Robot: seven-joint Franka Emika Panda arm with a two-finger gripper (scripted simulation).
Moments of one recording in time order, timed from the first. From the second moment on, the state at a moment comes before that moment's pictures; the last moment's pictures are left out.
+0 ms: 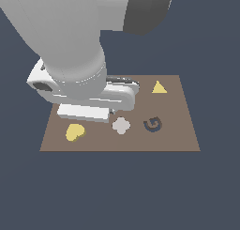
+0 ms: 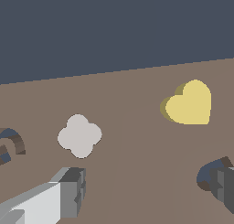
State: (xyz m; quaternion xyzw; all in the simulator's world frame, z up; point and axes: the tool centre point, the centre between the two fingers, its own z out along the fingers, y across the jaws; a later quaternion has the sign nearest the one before) arm 0.052 -0.066 0.112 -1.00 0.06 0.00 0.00
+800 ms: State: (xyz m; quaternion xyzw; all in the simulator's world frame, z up) arm 0.093 -0.132 0.054 -0.99 0.10 0.00 0.00
